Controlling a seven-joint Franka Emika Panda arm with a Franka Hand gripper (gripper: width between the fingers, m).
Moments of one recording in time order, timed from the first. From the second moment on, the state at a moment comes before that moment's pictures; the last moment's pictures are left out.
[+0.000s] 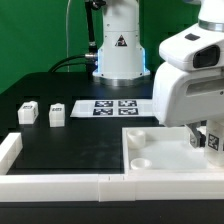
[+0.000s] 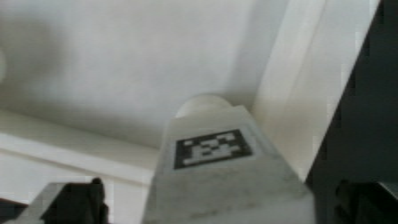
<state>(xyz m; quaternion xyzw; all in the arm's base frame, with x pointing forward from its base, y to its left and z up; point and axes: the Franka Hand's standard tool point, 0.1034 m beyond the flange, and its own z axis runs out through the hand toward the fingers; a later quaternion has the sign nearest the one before) 0.629 0.122 0.066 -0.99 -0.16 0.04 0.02</state>
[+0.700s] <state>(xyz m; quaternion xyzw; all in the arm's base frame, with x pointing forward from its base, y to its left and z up) 0.631 0.122 0.066 -1.00 0.05 0.03 0.01</state>
